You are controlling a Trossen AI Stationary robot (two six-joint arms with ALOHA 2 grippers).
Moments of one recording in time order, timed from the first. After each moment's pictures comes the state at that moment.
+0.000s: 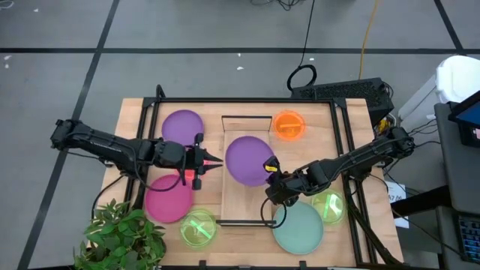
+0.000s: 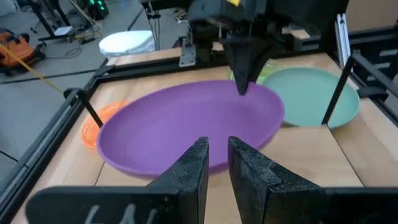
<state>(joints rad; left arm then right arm) -0.19 1.11 0.81 -0.04 -0.21 0.08 0.37 1.52 1.19 -0.71 0.42 -0.46</state>
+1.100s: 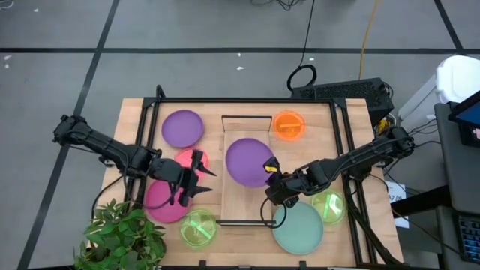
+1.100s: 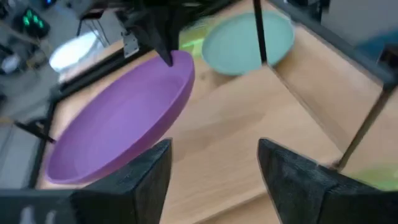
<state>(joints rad) -0.37 1.13 0.86 -0.28 -0.23 0.34 0.37 1.52 1.19 -0.71 0.38 -0.45</state>
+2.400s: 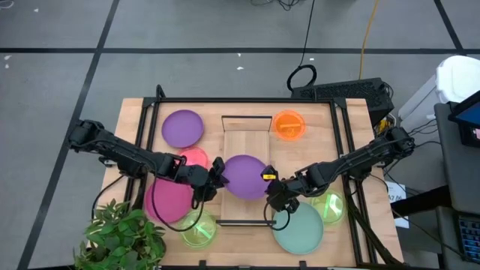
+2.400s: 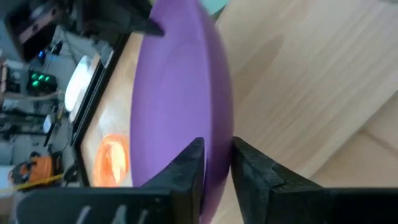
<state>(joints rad) -0.29 1.40 0.86 -0.13 -0.20 0.84 0.37 1.52 1.07 -0.52 0.22 -0.52</state>
